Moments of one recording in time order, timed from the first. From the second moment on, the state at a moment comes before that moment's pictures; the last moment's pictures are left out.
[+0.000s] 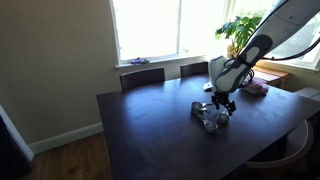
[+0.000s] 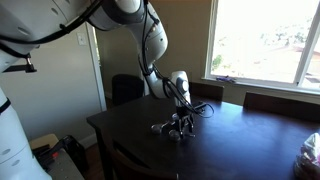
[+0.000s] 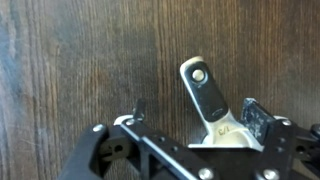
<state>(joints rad) -0.12 0.91 -0.04 -1.68 -0.46 2.46 -1.31</state>
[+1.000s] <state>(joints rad) -0.11 0.95 -0.09 -1.66 -0.52 2.50 -1.33</state>
